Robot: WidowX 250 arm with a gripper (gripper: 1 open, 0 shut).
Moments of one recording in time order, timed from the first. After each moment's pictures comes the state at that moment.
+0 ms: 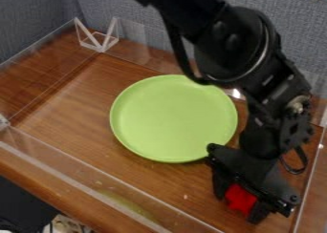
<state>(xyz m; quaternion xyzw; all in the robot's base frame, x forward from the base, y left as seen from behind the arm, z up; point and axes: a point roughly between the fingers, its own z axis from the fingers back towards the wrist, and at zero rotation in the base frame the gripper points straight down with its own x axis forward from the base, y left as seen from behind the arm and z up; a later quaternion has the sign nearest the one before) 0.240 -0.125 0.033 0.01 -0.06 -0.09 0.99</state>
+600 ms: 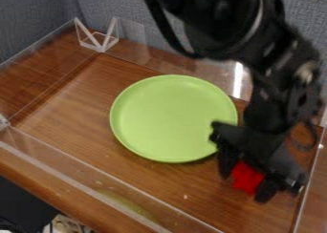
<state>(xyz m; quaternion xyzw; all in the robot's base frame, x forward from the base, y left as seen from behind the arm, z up) 0.249 -0.127 0.074 0.00 -0.10 -0.11 0.99</state>
